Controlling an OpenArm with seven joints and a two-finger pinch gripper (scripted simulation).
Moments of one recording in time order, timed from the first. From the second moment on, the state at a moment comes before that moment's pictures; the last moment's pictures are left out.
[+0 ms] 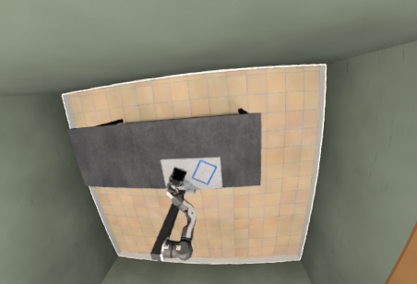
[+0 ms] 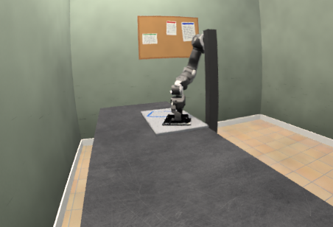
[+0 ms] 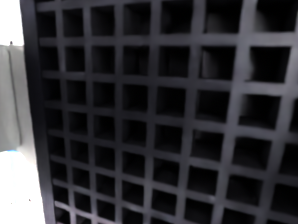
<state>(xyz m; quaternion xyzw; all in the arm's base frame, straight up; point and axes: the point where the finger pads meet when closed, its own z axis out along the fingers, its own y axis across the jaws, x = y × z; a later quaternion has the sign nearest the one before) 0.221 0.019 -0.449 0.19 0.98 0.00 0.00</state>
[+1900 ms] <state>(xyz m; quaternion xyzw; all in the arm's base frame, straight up) 0.221 0.019 -0.454 0.20 0.98 0.00 0.01</state>
